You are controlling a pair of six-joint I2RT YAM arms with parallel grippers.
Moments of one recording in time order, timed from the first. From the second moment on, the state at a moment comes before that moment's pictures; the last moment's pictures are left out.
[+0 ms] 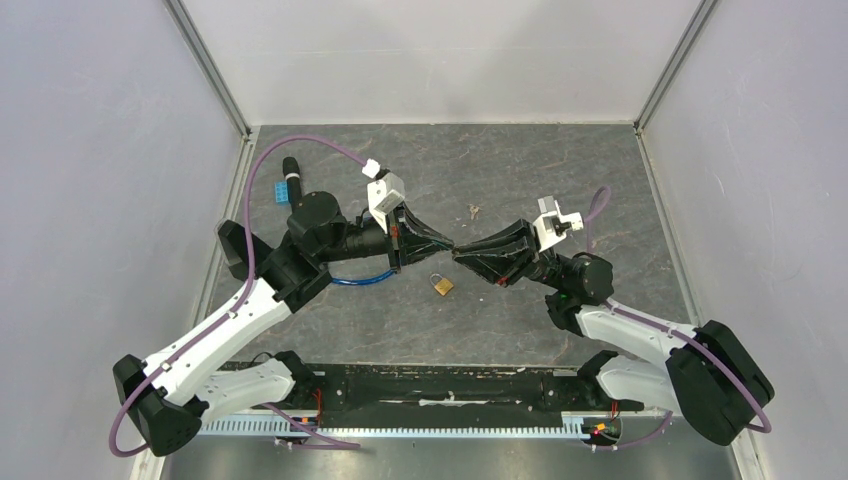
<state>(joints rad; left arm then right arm) -0.75 1.01 0.97 0.07 0.67 -0.23 0.62 1.14 0.39 1.44 -0.67 0.73</state>
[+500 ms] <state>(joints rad) -0.75 1.01 0.97 0.08 0.69 -0.23 0.62 1.16 0.39 1.47 -0.67 0.78</state>
